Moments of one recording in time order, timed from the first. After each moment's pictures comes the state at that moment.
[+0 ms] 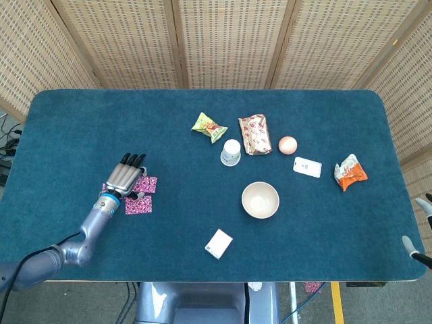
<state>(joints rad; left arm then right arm) -0.81 -1.63 -0.11 -1.09 0.97 0.75 0.42 -0.01 -1.01 0.09 -1.56 -1.48 1.57 0.14</state>
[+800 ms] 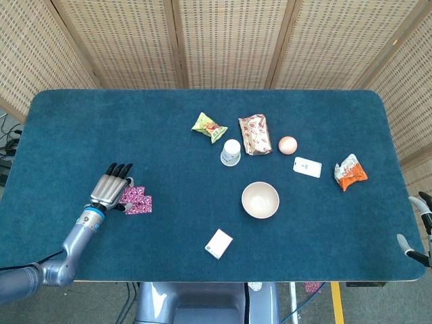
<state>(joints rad) -0.70 -1.50 -0.05 -1.32 0.98 0.88 0.48 0.01 -1.01 0.09 -1.55 -1.50 1.56 0.14</state>
